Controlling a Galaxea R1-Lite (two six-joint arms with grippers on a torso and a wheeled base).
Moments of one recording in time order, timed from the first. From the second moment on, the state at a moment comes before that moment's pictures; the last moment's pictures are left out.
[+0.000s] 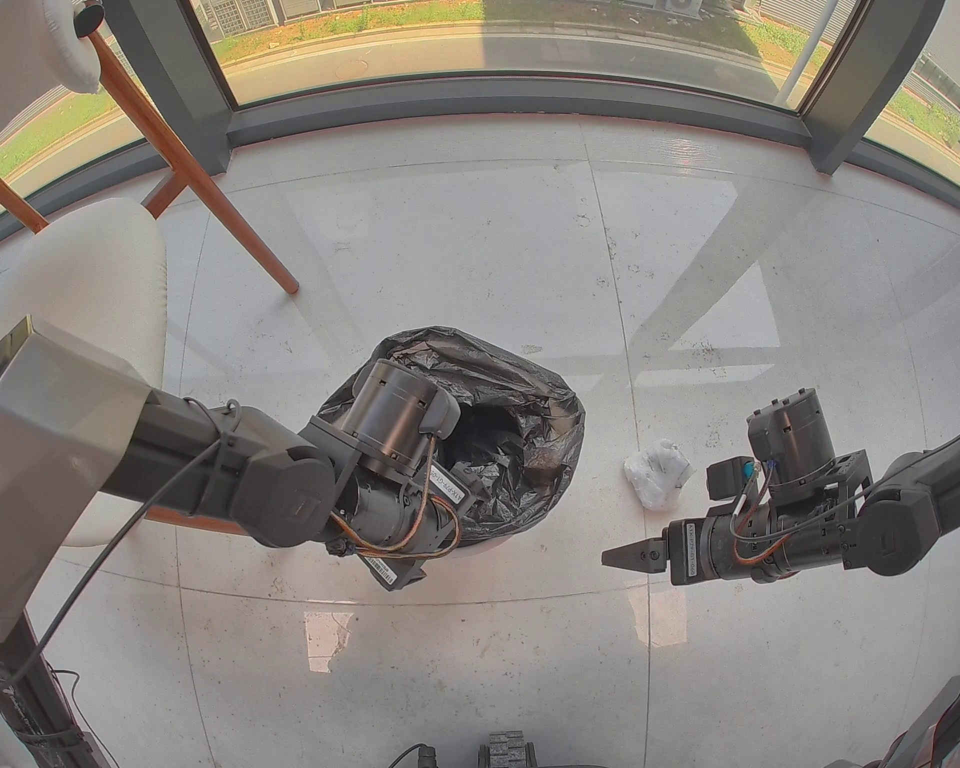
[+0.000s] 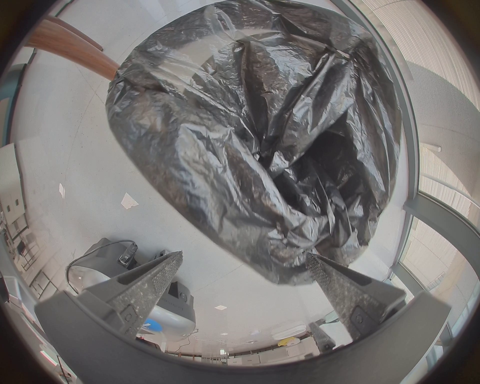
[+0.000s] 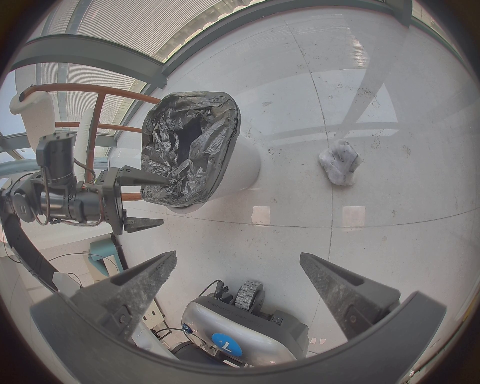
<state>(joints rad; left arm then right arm) -0.63 2.02 -1.23 0.09 0.03 -1.34 0.53 1.77 -0.77 -0.20 0.16 0.39</state>
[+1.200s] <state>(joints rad) -0.58 1.99 -1.31 0.38 0.03 -1.26 0.53 1.77 -0.77 -0.20 0.16 0.39</state>
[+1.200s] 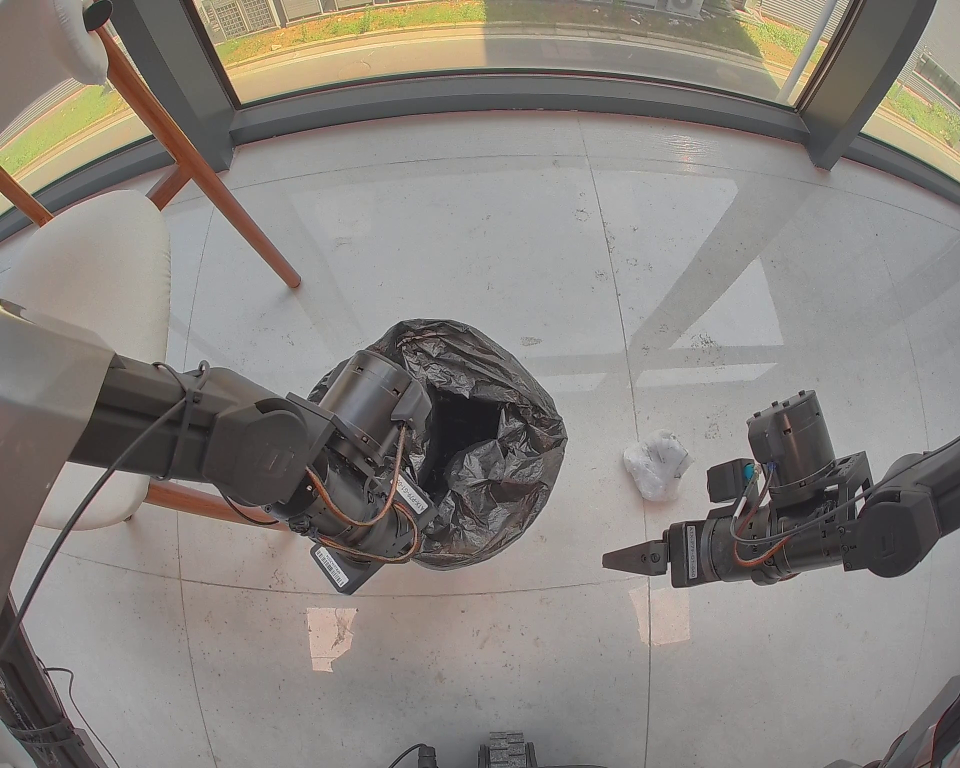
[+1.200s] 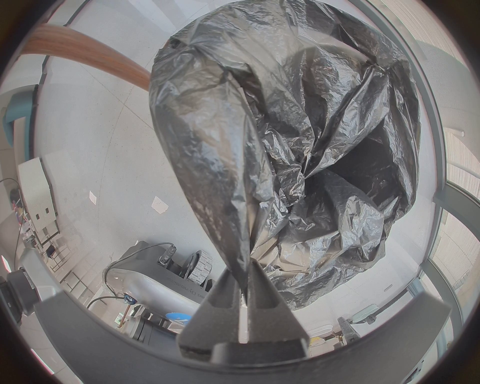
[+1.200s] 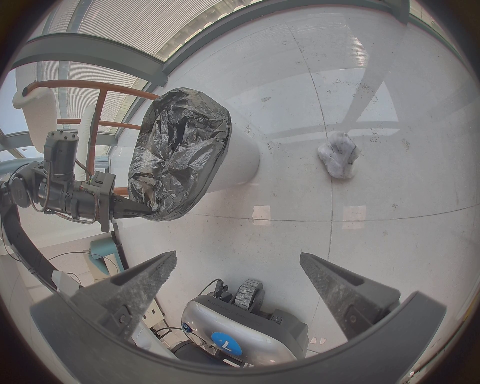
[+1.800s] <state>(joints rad) -0.63 2.04 -1.22 0.33 0.10 -1.27 0.52 1.77 -0.75 -0.20 0.16 0.39</state>
